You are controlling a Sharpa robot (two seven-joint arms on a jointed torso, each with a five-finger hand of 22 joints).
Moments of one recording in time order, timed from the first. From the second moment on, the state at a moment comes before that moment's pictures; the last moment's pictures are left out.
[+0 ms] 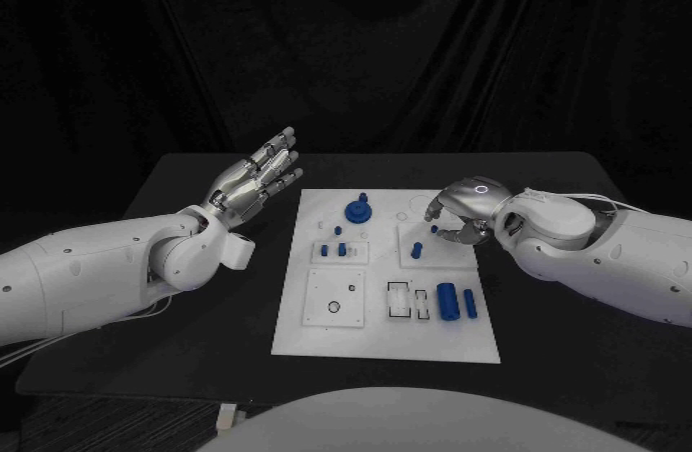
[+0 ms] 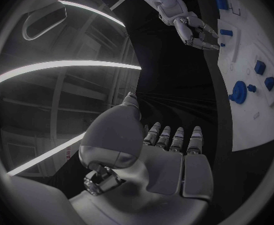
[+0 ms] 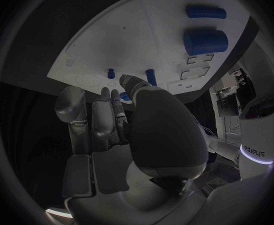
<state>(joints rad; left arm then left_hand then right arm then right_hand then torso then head) 1.13 -0.93 -0.21 1.43 -0.08 0.02 0.68 1.19 0.11 -0.20 0.29 0.21 0.10 -0.12 0.02 0.02 0.00 -0.06 0.08 0.01 0.00 0.06 0.00 0.00 0.15 0.00 0.23 0.01 0.03 1.20 -0.76 -0.21 1.40 -1.82 -0.26 -0.07 1.46 -0.23 0.38 0.21 0.32 0.89 0.11 0.16 0.13 0.87 0.06 0.28 0.23 1.45 -0.04 1.23 1.16 0.10 1.38 0.07 0.99 1.31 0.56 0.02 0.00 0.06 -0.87</state>
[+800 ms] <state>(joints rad) 1.12 -0.93 -0.21 1.43 -0.08 0.03 0.68 1.27 0.12 -0.20 0.29 0.29 0.12 -0.10 0.02 0.02 0.00 -0.03 0.08 0.01 0.00 0.10 0.00 0.00 0.17 0.00 0.27 0.01 0.04 1.17 -0.71 -0.21 1.31 -1.82 -0.26 -0.06 1.45 -0.22 0.42 0.18 0.38 0.94 0.10 0.17 0.16 0.87 0.06 0.29 0.22 1.45 -0.04 1.23 1.15 0.10 1.38 0.07 0.98 1.31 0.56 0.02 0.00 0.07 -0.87</state>
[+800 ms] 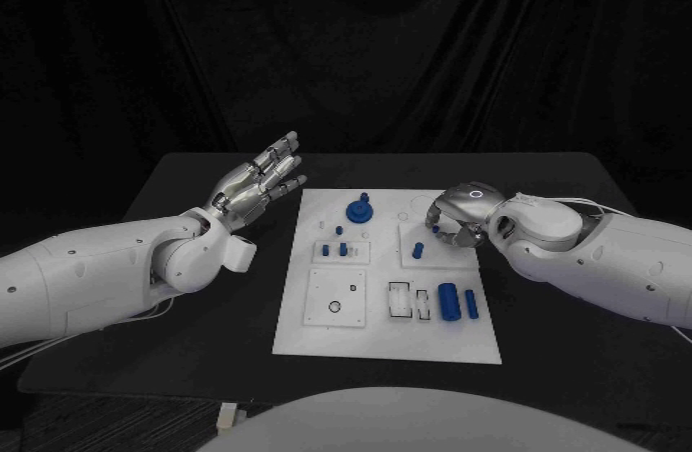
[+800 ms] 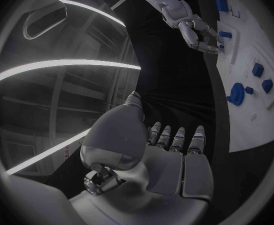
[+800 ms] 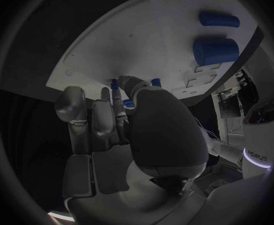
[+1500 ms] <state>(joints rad) 1.12 -0.93 -0.21 1.42 -0.08 0.04 0.68 1.31 0.13 -0.20 0.29 0.31 0.13 -0.09 0.02 0.02 0.00 0.00 0.09 0.01 0.00 0.12 0.00 0.00 0.17 0.01 0.28 0.01 0.05 1.17 -0.69 -0.21 1.28 -1.82 -0.27 -0.03 1.44 -0.20 0.46 0.14 0.35 1.02 0.09 0.22 0.22 0.95 0.05 0.34 0.22 1.44 -0.05 1.22 1.13 0.10 1.38 0.06 0.97 1.31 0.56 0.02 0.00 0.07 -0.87</state>
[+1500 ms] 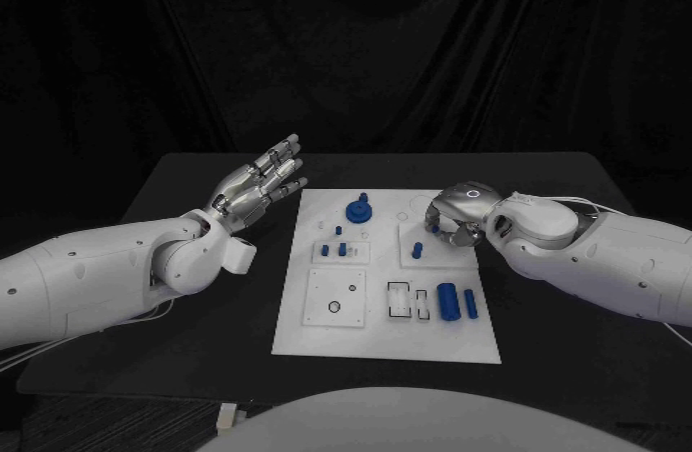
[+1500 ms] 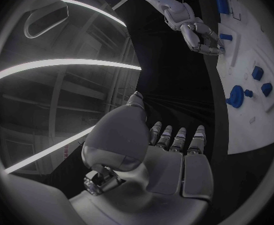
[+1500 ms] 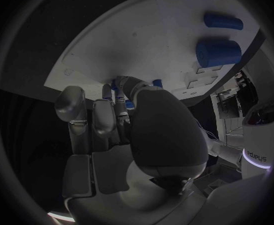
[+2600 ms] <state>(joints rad) 1.12 -0.93 -0.21 1.41 -0.08 0.05 0.68 1.38 0.15 -0.21 0.28 0.35 0.14 -0.06 0.02 0.02 0.00 0.03 0.10 0.02 0.01 0.14 0.00 0.00 0.17 0.01 0.29 0.01 0.06 1.20 -0.77 -0.21 1.38 -1.82 -0.36 -0.01 1.46 -0.18 0.47 0.10 0.34 1.04 0.09 0.24 0.27 1.00 0.05 0.36 0.22 1.43 -0.05 1.20 1.09 0.10 1.38 0.06 0.94 1.31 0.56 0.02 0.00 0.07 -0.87</state>
